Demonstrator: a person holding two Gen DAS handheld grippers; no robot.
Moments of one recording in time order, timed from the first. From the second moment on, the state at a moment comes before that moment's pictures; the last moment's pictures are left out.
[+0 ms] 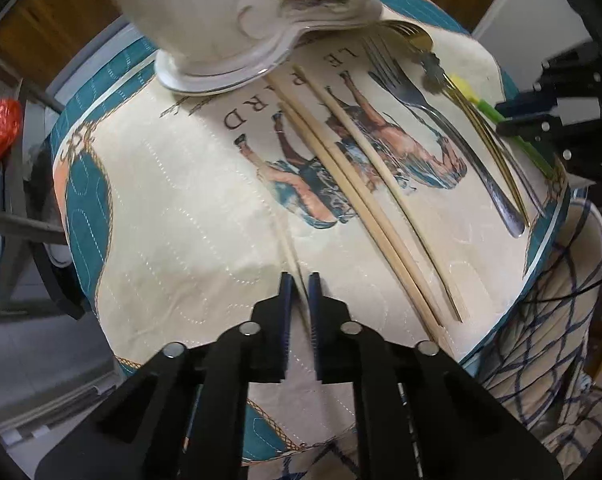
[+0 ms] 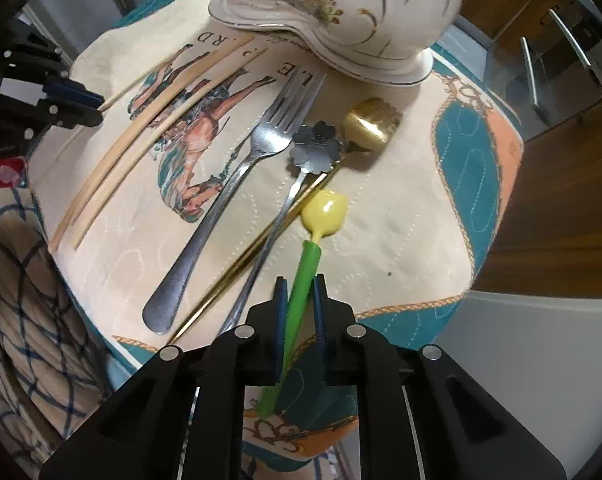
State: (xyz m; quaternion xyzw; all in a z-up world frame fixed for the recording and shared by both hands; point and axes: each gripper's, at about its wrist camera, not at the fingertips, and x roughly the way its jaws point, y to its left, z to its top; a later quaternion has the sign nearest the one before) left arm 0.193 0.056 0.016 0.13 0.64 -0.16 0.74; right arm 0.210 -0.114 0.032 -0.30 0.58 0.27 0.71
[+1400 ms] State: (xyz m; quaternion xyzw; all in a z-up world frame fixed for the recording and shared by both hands) left arm 0.135 0.095 0.047 0.01 0.47 -0.16 0.87; right arm 0.198 -0.115 0.028 -0.33 0.58 0.26 0.69
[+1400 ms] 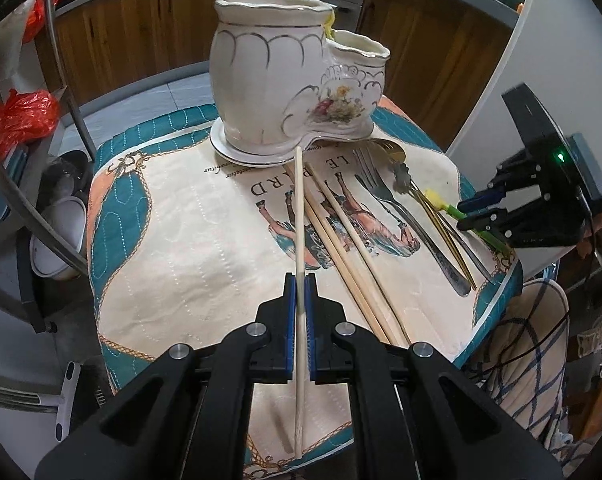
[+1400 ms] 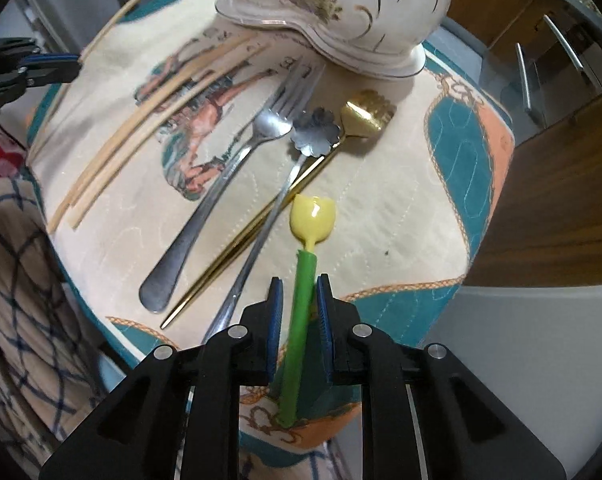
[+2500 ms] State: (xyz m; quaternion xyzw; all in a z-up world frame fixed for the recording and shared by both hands) left arm 0.135 0.093 0.107 -0.03 0.39 -0.17 0.90; right arm 0.235 -0.152 0.140 -0.08 0.45 0.34 0.82
